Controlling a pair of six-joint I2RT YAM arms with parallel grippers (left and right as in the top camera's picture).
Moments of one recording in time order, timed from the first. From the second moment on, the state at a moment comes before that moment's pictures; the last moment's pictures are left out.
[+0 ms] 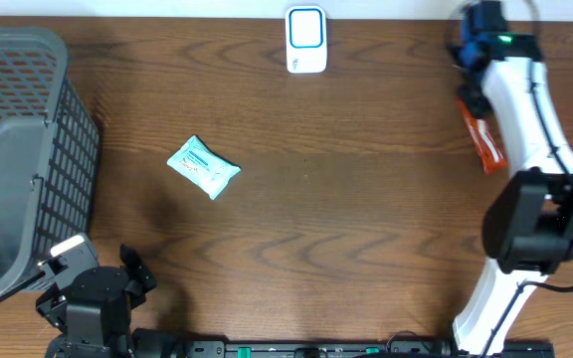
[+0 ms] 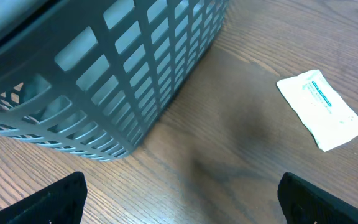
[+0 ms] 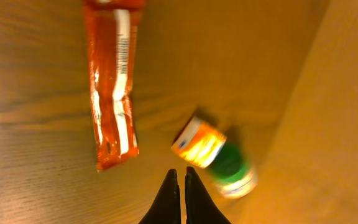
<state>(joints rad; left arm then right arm) -0.15 0.36 0.78 -1.20 -0.53 -0.43 -0.07 2.09 1.87 -1.10 0.55 -0.38</state>
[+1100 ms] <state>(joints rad) -0.15 0.36 0.78 -1.20 -0.53 -0.43 0.38 2.09 1.76 -0.85 -0.52 0.19</state>
